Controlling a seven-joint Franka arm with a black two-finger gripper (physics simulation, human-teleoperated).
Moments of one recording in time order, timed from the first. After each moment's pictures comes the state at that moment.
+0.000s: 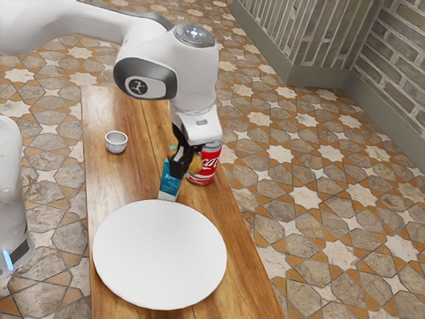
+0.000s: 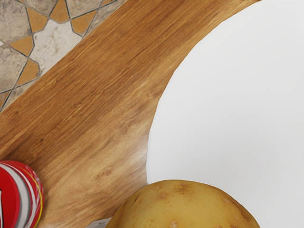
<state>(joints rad) 0.05 -0.54 -0.39 -2.24 -0.03 1.88 0.38</state>
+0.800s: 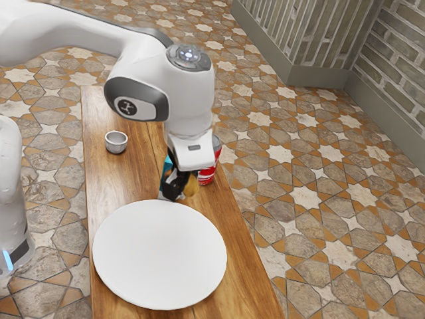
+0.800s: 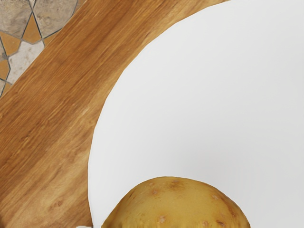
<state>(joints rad) 0.04 -0.54 -0.50 -2.23 -0.06 1.89 0.39</state>
